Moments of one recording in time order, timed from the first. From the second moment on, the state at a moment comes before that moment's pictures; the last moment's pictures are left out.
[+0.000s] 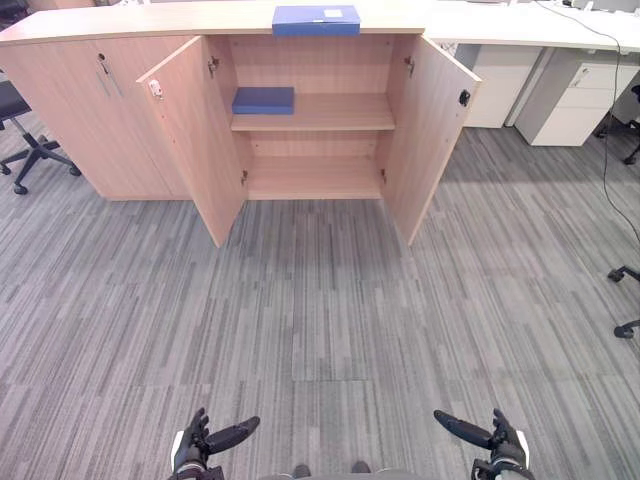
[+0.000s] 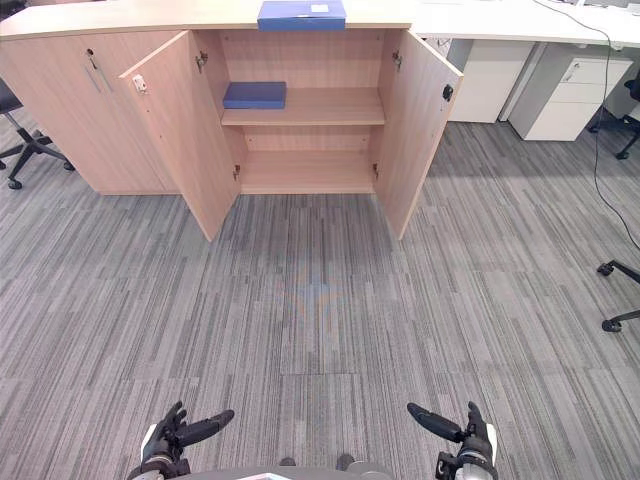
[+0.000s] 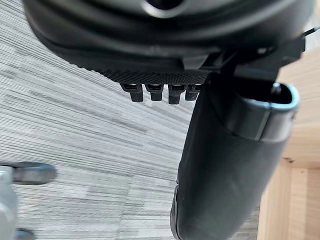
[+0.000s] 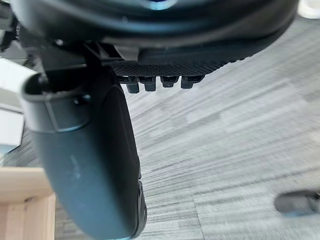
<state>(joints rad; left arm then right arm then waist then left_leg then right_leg) 0.24 0.14 0.19 0.77 -0.19 -0.10 0.05 0.19 -0.16 -0.32 0.77 0.04 -0.05 -0.12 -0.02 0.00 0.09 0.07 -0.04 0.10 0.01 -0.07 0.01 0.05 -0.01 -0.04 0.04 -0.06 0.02</state>
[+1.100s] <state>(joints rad) 0.11 0.18 0.14 0.57 -0.24 -0.11 0.11 0.12 -0.20 -0.27 0.68 0.02 -0.02 -0.14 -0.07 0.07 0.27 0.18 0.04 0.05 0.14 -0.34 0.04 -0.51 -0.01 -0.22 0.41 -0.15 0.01</state>
